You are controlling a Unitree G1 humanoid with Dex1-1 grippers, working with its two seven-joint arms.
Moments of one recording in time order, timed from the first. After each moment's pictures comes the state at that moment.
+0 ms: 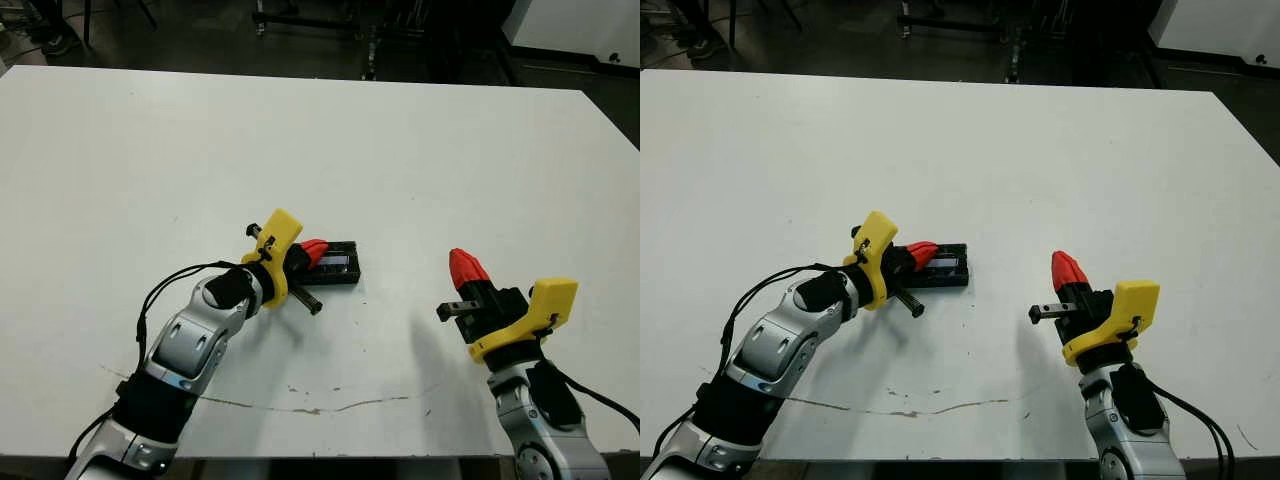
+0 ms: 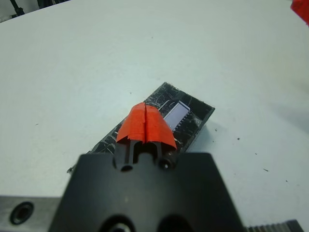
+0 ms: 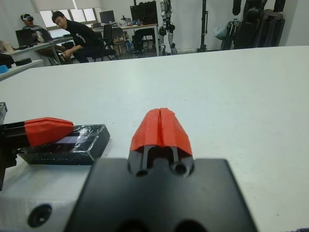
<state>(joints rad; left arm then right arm) -0.36 0.23 -0.31 0.00 -0.13 0.53 -0.43 0.20 -0.13 -0.04 -0.45 0.30 0.25 0.17</state>
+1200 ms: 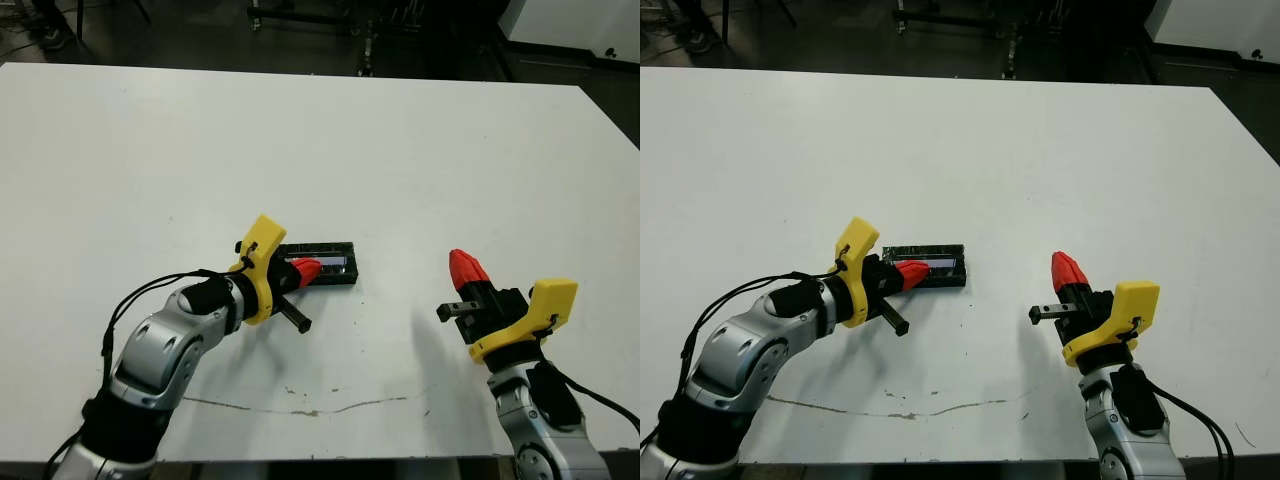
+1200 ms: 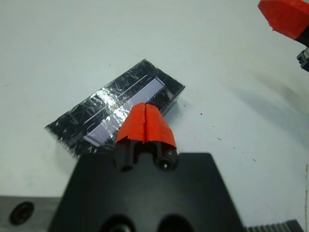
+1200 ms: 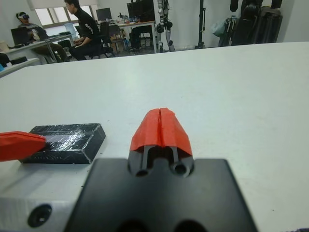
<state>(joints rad) -0.23 0.28 -0.16 -0.32 -0.31 0.82 -0.43 0.21 -0.13 -0.04 -0.45 0.31 0.25 0.17</state>
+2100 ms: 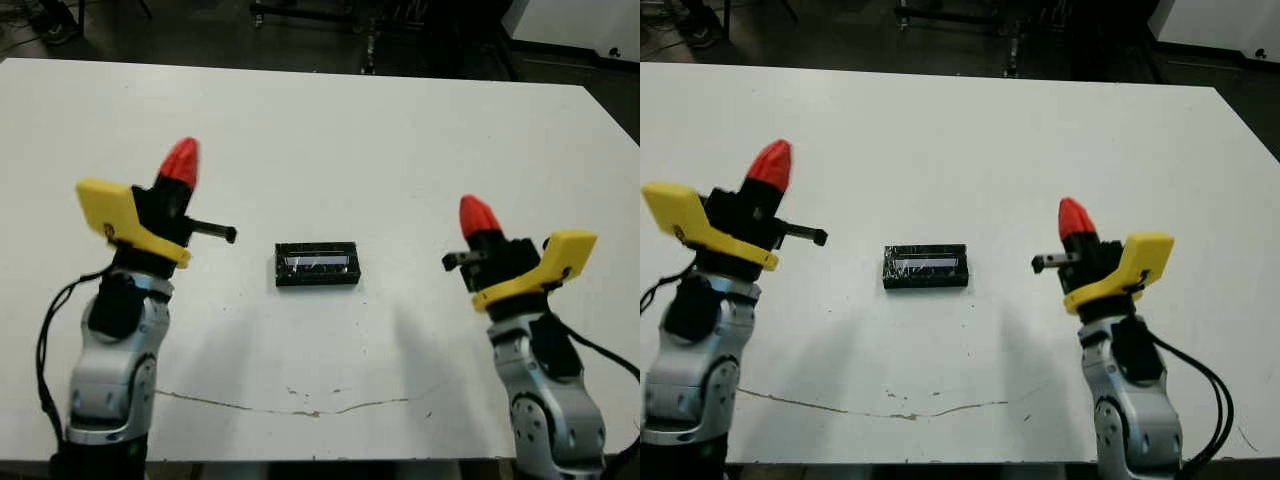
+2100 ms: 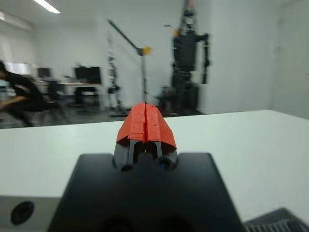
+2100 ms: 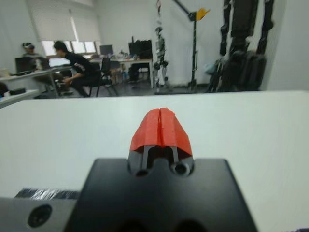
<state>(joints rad) -0.11 0.15 0.12 -0.31 -0.15 0.03 -0.11 -0.05 -0.13 -0.08 -0.39 0.27 0.23 0.10</state>
